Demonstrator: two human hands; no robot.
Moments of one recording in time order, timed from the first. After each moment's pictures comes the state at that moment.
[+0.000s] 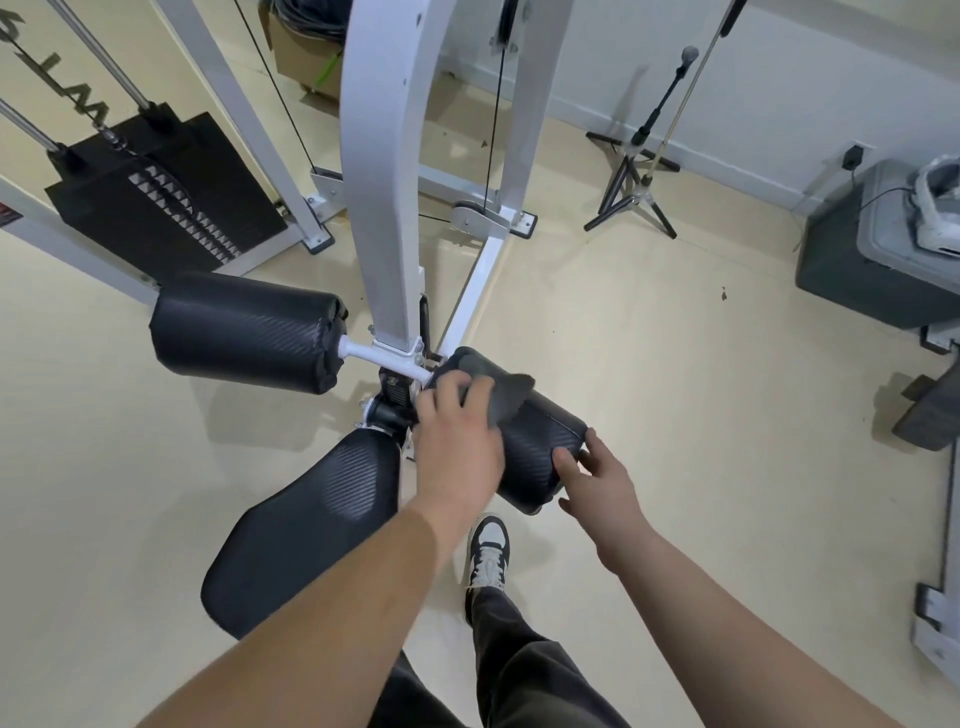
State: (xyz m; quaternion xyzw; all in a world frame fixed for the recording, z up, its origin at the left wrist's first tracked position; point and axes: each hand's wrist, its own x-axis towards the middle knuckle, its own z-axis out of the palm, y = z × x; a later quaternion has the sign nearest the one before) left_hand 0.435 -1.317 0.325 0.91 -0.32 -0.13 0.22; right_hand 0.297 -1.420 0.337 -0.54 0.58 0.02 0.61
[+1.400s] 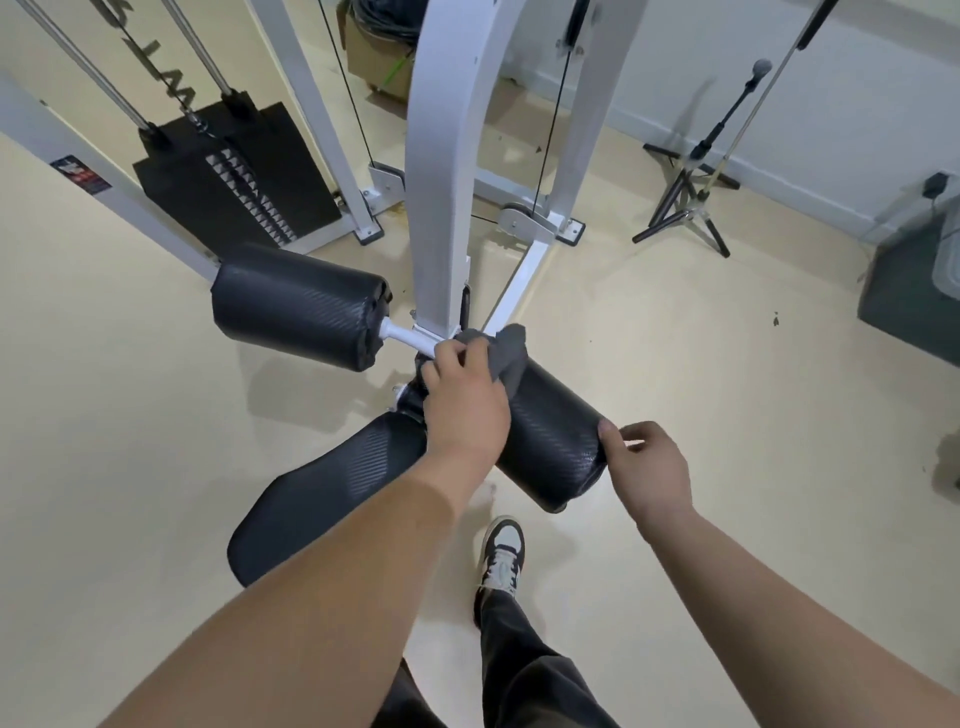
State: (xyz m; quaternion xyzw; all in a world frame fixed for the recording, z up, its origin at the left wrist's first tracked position) left_hand 0.460 -1.328 0.318 0.95 -0.21 -0.12 0.21; right_hand 0.309 -1.450 0.342 -0.68 0.60 0.08 0.42
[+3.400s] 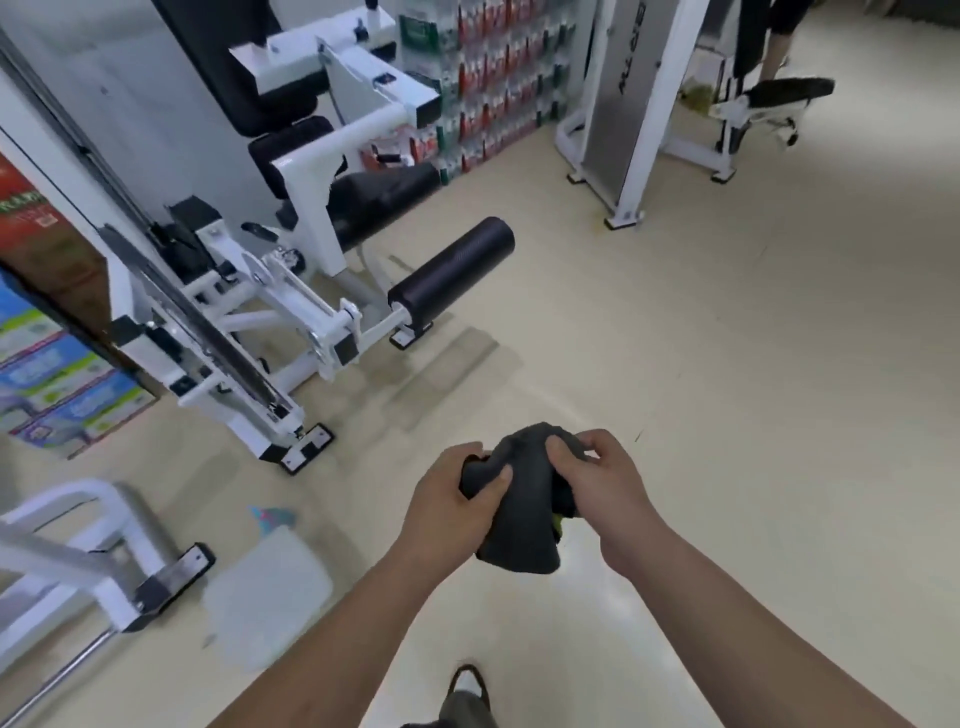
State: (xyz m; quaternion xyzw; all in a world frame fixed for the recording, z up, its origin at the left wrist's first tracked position) left_hand 0.449 -0.180 0.502 0.61 0.52 0.21 0.57; right_hand 0.616 -0.241 0.526 -0.72 -0.18 0.48 0.47
